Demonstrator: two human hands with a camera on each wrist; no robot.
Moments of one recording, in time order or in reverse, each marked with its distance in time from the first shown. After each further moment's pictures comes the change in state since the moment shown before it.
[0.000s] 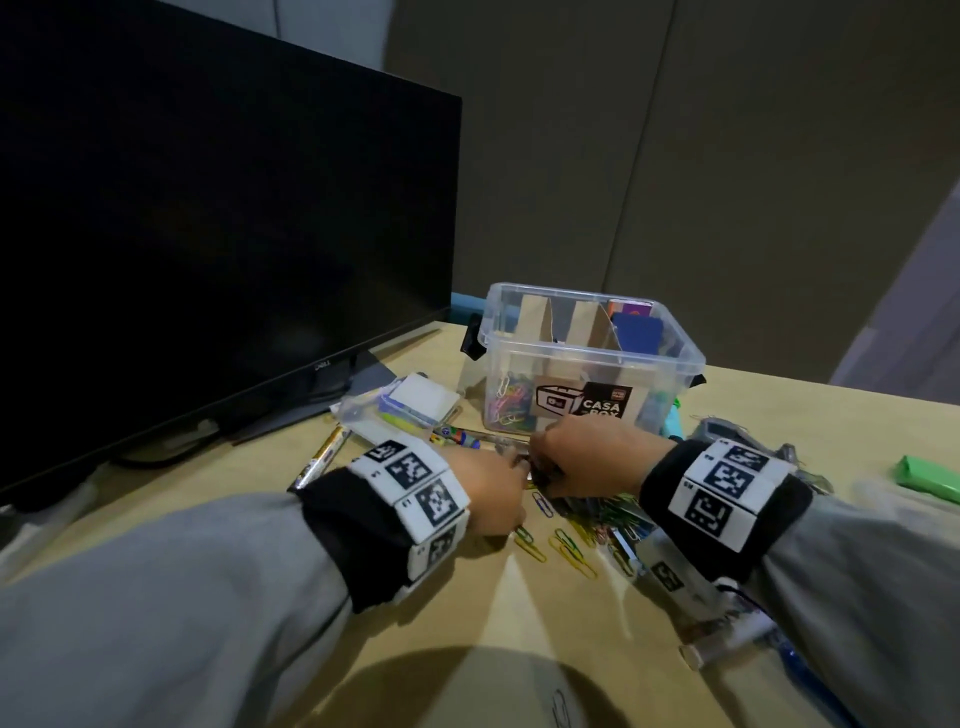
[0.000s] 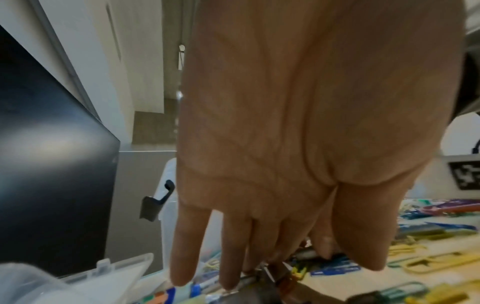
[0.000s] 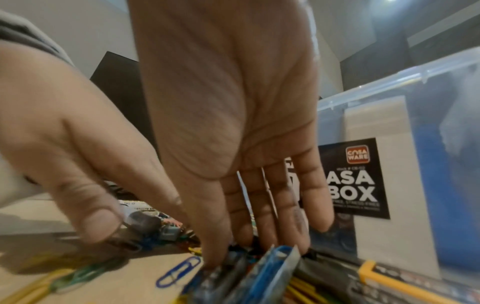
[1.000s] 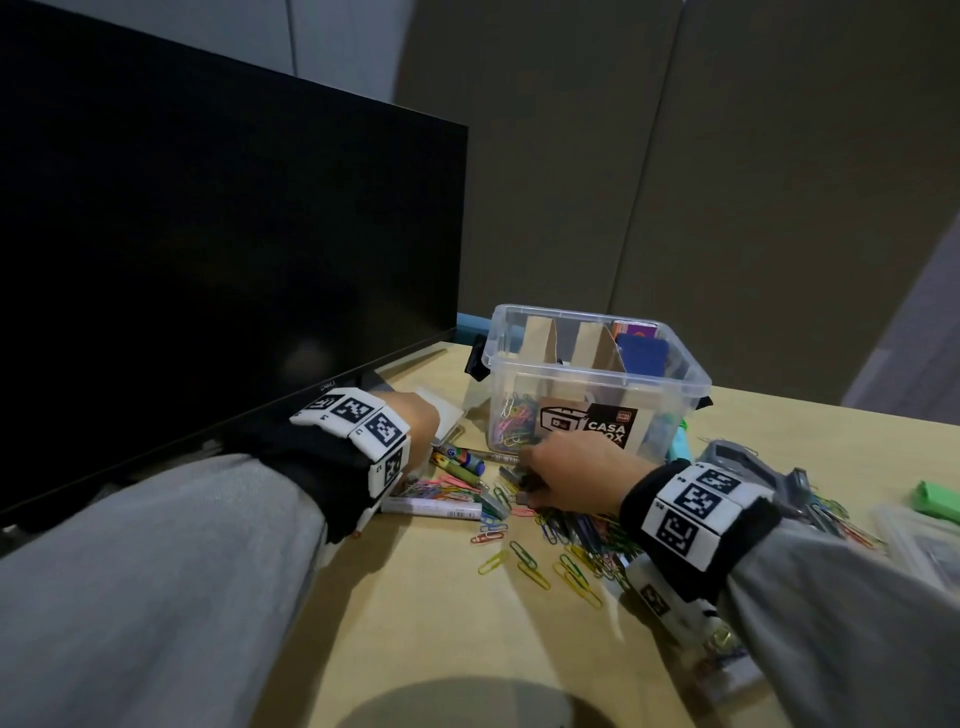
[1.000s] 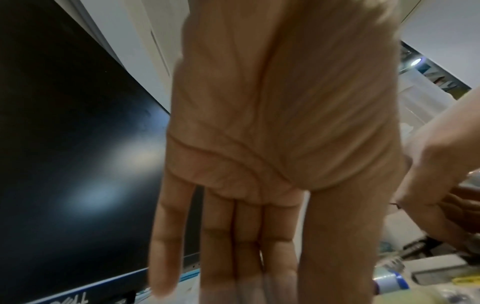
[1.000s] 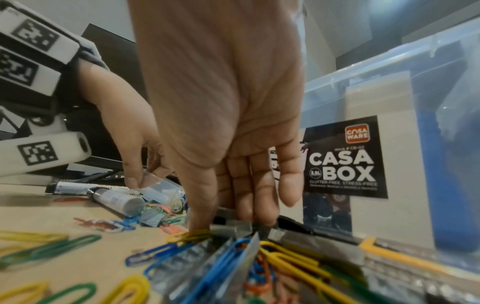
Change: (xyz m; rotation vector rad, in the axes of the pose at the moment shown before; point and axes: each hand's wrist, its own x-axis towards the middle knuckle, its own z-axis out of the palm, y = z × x) left_hand -0.019 -0.070 -0.034 0.080 0.015 -0.402; right_hand 0.017 -0.003 0.002 0.015 0.091 0.029
